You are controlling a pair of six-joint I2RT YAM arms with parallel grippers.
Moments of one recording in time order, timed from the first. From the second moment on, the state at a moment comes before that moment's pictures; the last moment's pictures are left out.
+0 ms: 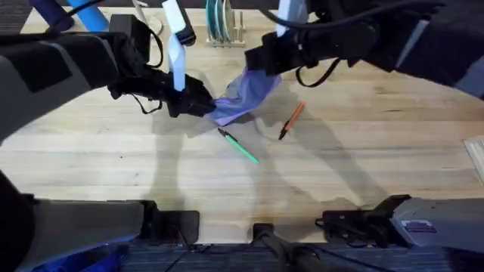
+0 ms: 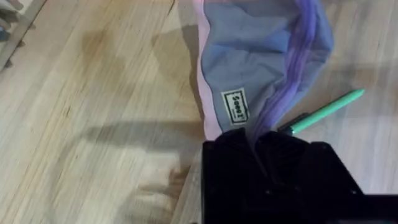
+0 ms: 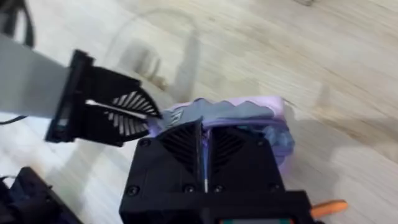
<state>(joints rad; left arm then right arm) 0.01 1.53 0.90 -0.70 0.77 1.07 0.56 1.52 1.21 -0.51 -0.23 0.19</state>
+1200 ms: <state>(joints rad) 0.00 1.53 0.90 -0.68 0.84 1.07 0.38 1.41 1.39 -0.80 -0.13 0.09</state>
